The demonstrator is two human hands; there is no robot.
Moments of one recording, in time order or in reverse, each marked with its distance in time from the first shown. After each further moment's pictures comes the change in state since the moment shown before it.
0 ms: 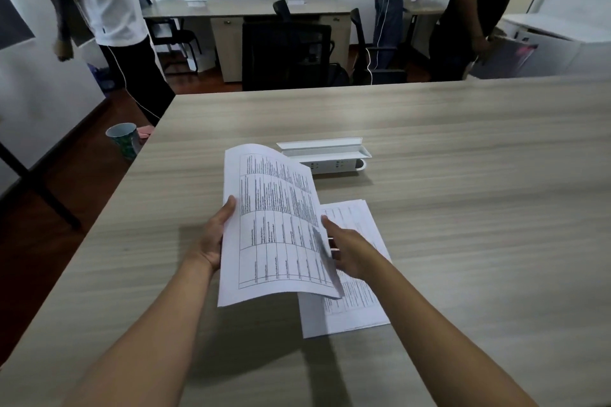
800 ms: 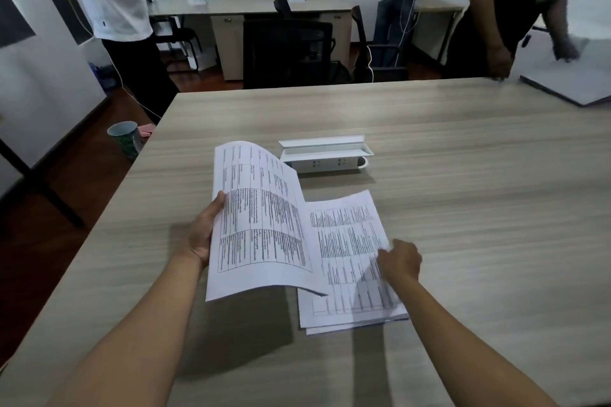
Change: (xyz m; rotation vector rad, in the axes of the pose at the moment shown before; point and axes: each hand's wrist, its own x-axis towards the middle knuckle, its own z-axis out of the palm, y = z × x) left_hand -0.005 0.015 -0.020 -0.003 0.024 -0.007; right_hand 0.010 0.048 -0.060 -0.571 0.664 -0.070
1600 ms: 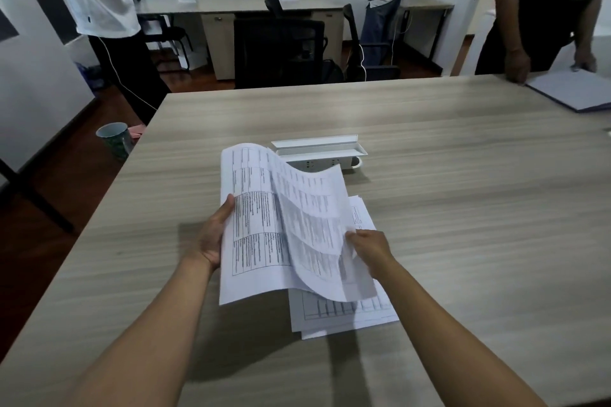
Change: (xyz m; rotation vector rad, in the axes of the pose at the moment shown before) left_hand 0.018 -0.014 0.016 -0.011 -0.017 -0.033; right_hand 0.003 -0.036 0.013 0.521 -0.272 0.039
